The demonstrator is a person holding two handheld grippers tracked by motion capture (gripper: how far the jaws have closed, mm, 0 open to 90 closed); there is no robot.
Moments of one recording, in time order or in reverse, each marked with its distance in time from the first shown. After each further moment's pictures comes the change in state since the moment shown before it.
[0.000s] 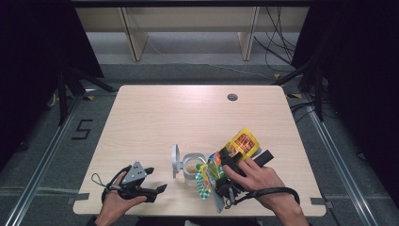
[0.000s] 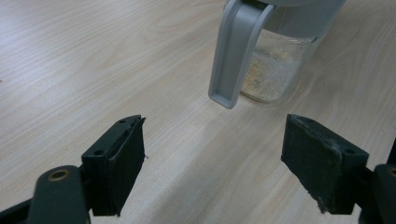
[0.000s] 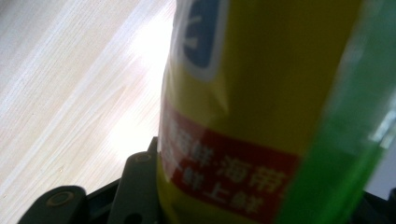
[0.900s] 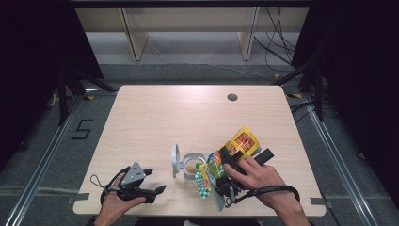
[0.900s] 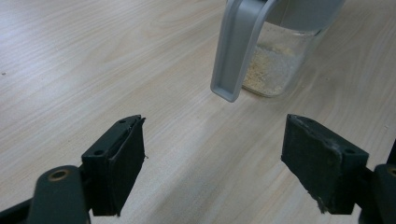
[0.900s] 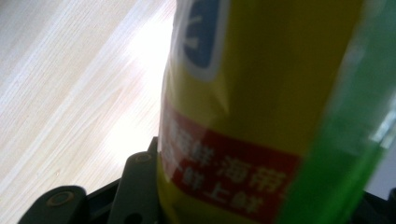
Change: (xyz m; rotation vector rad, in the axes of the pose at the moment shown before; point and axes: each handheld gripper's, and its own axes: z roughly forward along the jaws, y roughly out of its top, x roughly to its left) left arm 0.001 -0.002 -0.003 0.016 0.009 0.019; right arm 0.002 -0.004 0.000 0.001 -0.002 0.057
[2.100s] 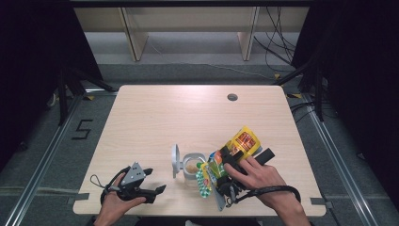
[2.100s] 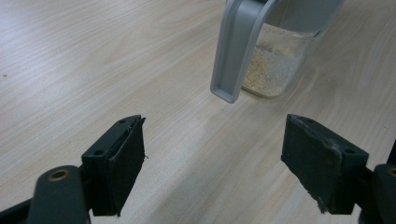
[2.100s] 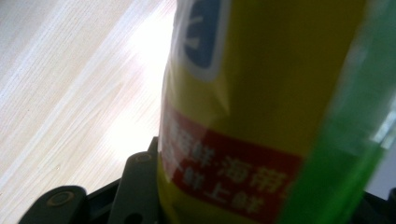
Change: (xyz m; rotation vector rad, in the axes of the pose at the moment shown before) left arm -0.002 0.000 0.000 -0.005 0.009 -0.020; right arm -0.003 -0.001 0.000 -0.003 -0.004 -0.052
